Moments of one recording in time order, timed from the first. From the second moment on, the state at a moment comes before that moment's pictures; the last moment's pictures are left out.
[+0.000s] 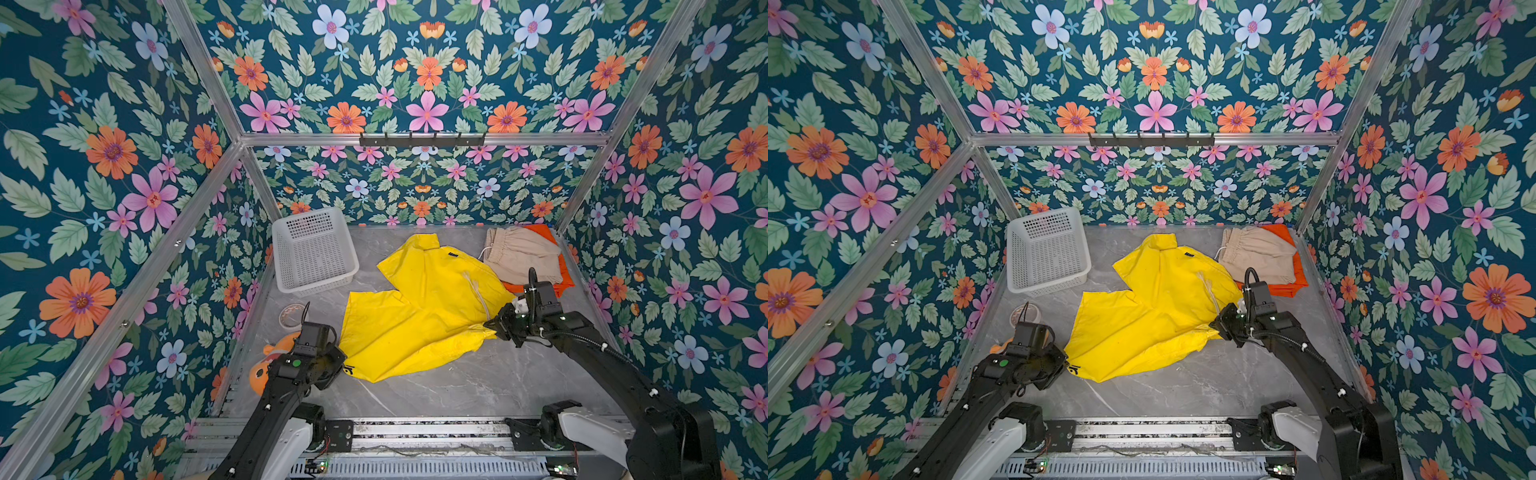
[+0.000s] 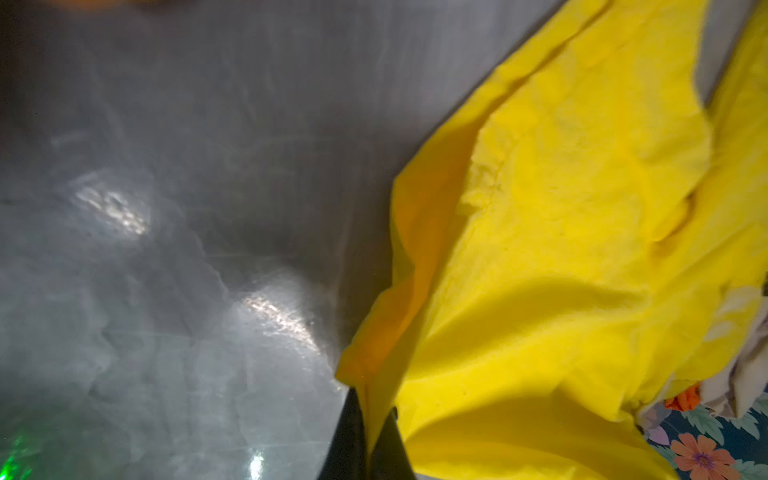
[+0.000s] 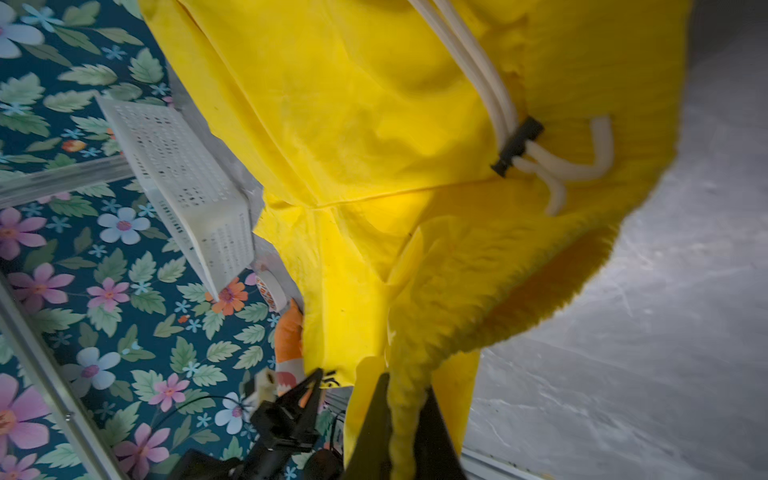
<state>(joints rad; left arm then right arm) -0.23 0.74 0.52 -0.88 0.12 -1.05 0.23 1.08 0.69 -0.62 -0.52 1.07</state>
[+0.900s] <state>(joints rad) -0.24 1.16 2.14 -1.12 -0.26 -0.36 0.27 1.05 1.88 -1.01 -0.44 0.69</state>
